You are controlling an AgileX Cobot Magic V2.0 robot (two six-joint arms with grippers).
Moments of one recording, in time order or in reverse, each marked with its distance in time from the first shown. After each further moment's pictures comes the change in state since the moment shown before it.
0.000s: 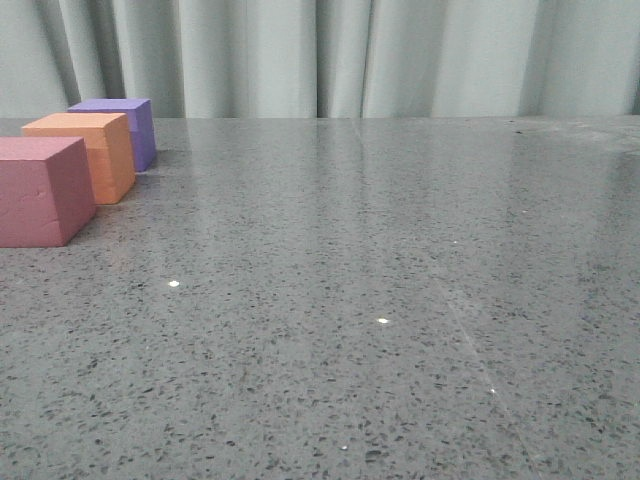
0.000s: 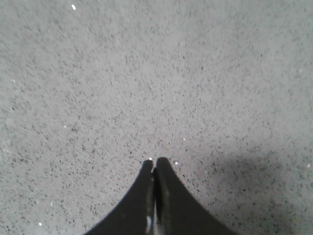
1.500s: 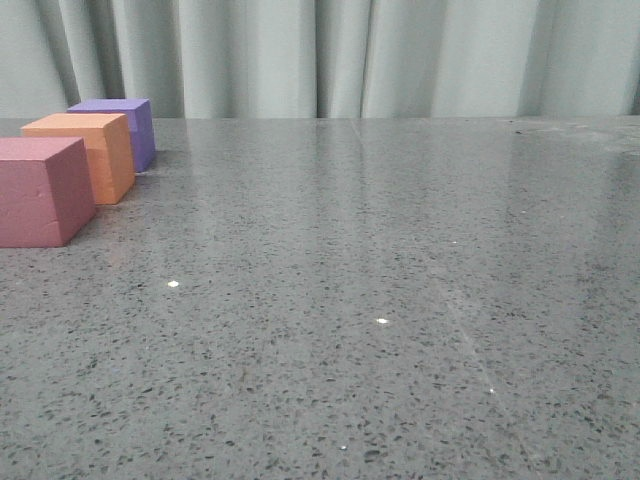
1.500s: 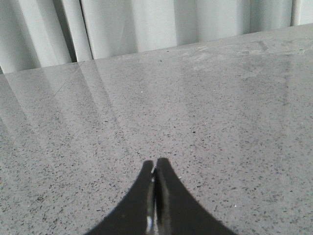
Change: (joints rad) left arm 0.000 0.000 0.000 0.000 -0.002 0.000; right arm -0.189 -0.594 0.779 0.167 -0.842 -0.155
